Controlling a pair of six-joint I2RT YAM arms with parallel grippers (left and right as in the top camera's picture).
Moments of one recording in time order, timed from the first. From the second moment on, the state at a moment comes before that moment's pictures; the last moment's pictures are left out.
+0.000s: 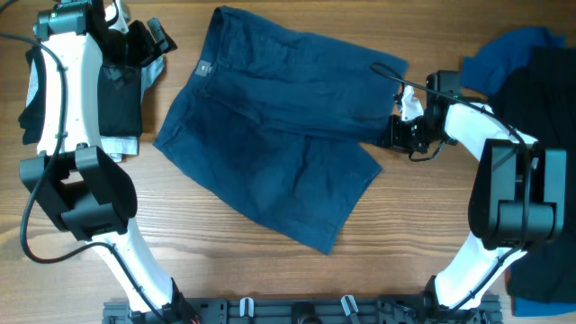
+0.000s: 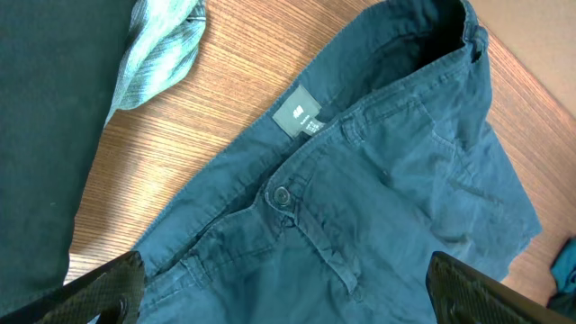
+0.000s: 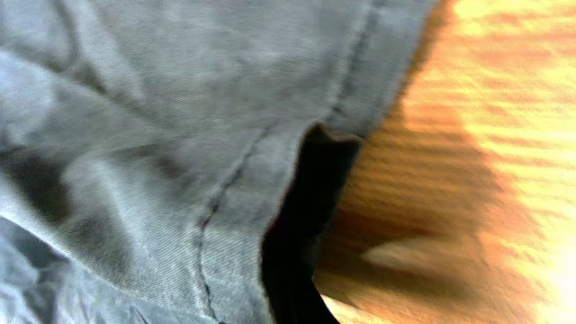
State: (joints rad) left arm 0.17 2.11 2.04 -1.13 0.34 -0.35; right arm -0.06 1.97 1.16 -0.63 -0.48 0.05
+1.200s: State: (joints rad) left arm 0.17 2.11 2.04 -1.13 0.34 -0.35; right arm -0.02 1.86 1.02 -0.42 -0.34 0.22
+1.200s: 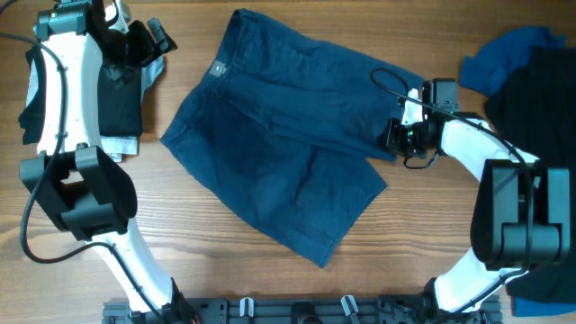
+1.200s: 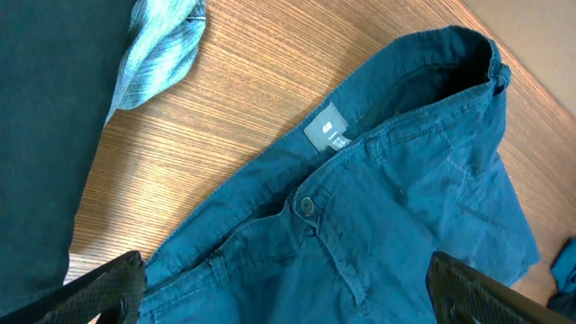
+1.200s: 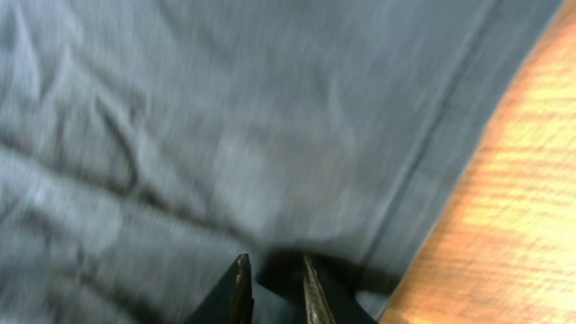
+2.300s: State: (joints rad) left arm 0.17 2.11 2.04 -1.13 0.34 -0.35; right arm 0.09 1.53 0.77 -0.67 -0.32 0.48
